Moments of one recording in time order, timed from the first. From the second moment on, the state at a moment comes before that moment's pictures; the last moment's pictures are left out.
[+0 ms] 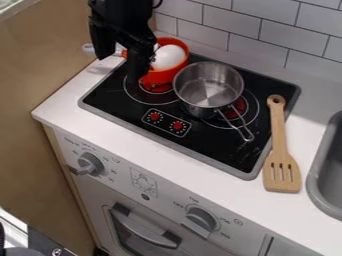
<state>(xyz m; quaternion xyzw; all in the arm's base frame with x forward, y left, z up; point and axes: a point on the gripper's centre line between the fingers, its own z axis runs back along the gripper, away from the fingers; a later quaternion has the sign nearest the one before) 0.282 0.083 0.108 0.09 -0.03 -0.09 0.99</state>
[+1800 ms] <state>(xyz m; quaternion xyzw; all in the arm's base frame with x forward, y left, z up) 0.272 0.133 0.125 0.08 -0.18 0.61 0.76</state>
